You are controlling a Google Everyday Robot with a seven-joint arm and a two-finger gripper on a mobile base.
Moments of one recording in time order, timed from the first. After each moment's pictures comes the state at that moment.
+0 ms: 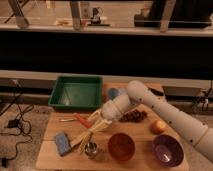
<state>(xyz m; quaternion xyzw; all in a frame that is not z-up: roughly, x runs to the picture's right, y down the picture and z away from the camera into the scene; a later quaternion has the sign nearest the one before) -0.061 0.163 0.643 -0.44 -0.51 0.07 0.73</state>
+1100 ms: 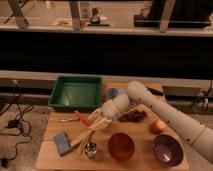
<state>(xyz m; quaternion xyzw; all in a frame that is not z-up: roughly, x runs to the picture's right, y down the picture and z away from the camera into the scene) -0.063 0.157 0.665 -0.43 -0.51 0.09 0.73</state>
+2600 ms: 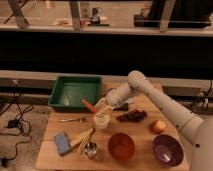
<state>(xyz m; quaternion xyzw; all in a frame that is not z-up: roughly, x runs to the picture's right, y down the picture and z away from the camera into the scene) -0.030 0.121 0.737 -0.44 -0.47 0.10 0.76</state>
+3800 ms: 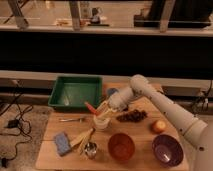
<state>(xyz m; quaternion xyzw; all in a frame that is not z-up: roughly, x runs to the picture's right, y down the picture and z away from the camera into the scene) -0.027 0.127 0.739 -0.43 -0.47 0.11 0.76</state>
